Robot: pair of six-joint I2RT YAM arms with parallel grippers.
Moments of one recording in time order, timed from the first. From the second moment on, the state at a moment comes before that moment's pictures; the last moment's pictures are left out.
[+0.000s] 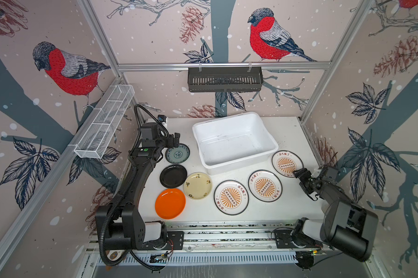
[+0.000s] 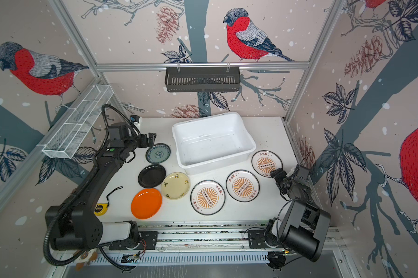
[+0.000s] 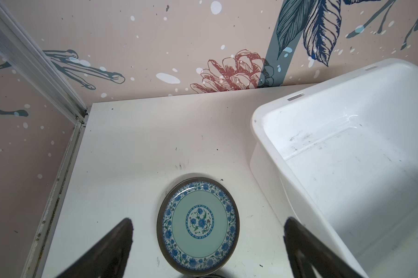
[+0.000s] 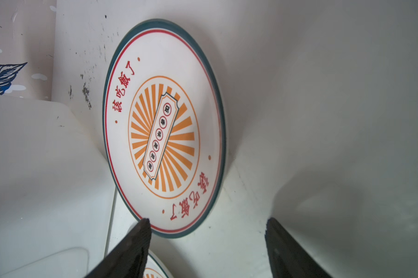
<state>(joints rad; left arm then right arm) 0.01 1.33 1.10 -0.29 0.20 0.06 -0.51 1.27 0.46 -0.16 -0.50 0.55</state>
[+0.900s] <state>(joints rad) 0.01 1.33 1.09 -0.31 0.39 0.07 -0.57 1.54 0.40 0.31 -0.74 0.63</state>
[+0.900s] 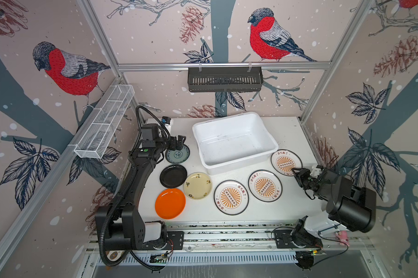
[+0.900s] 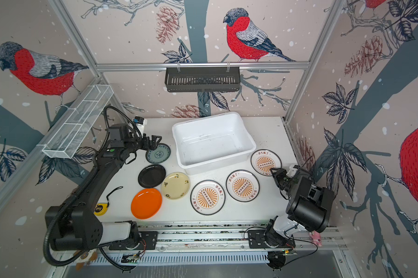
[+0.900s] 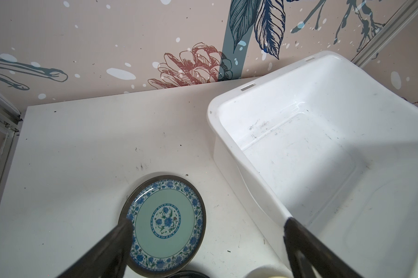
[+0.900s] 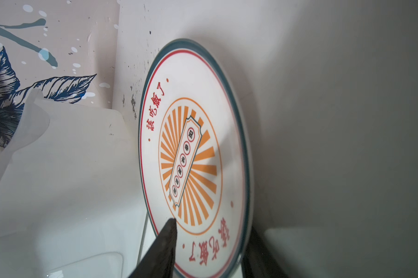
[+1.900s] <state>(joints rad) -0.01 1.34 1.08 -0.31 0.40 0.08 -0.62 1.61 0.40 0.35 -0.78 0.68</state>
